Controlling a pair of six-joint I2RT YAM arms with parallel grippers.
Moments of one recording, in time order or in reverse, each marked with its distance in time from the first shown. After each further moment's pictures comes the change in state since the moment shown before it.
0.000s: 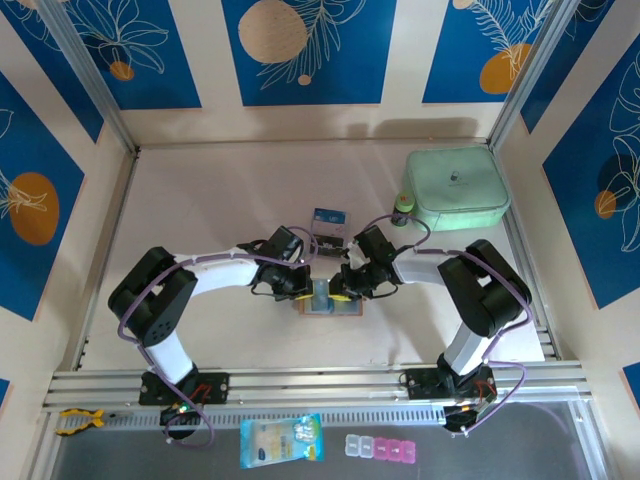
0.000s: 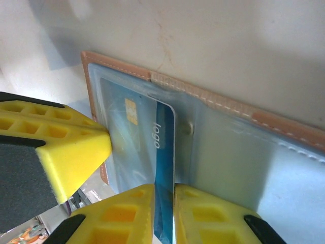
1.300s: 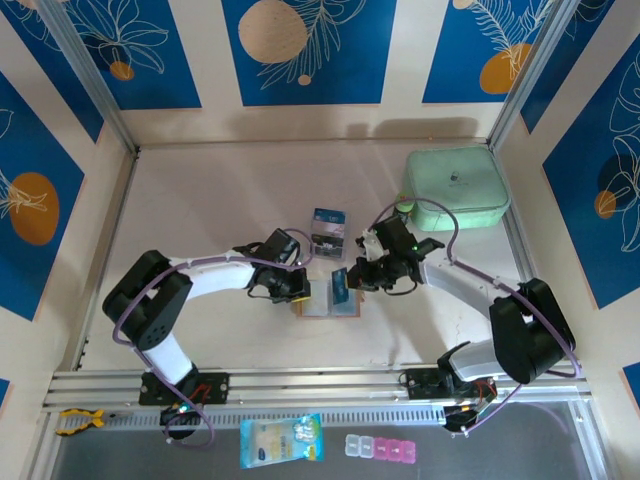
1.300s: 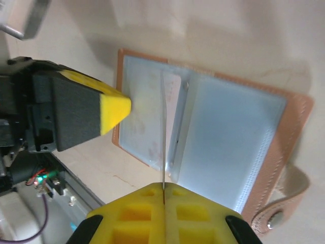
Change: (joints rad) left arm 0.014 -0.040 -0.039 0.000 0.000 0.009; right arm -0.055 -0.311 0.066 -0.369 0.143 -0.218
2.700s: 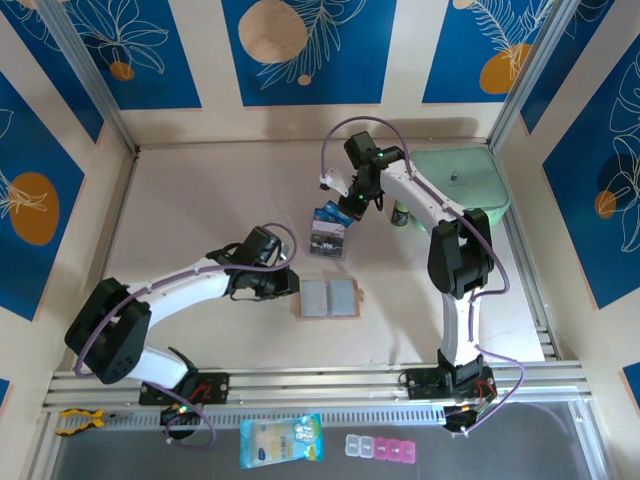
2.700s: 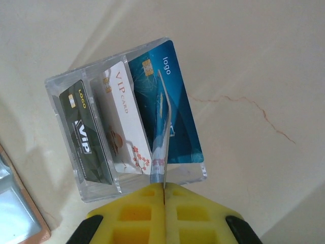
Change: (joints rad) left arm 0.042 -0.242 -0.082 -0.068 -0.050 0.043; right arm -0.079 0.644 1.014 -0.490 0.338 -1.152
